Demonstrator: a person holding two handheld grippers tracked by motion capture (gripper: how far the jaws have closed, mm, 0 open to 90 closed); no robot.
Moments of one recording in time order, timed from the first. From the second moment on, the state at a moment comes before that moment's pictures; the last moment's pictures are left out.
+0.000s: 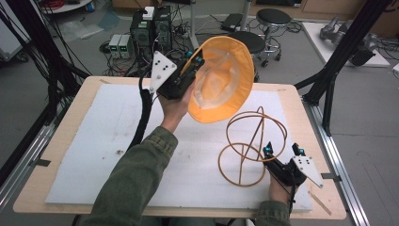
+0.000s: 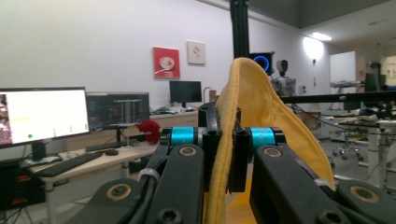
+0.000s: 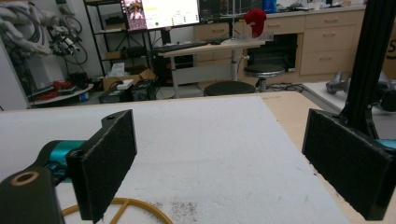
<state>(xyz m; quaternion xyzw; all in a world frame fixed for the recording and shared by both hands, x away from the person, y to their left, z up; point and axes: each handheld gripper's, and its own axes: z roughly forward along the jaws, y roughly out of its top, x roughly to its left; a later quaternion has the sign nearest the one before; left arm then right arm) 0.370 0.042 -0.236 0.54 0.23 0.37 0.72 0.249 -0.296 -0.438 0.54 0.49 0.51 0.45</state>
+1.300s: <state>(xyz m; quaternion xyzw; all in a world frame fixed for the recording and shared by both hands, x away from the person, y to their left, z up) 0.258 -0.068 -0.269 0.68 -0.04 0.17 0.71 0.244 -0.317 -0.439 0.57 0.44 0.52 0.46</state>
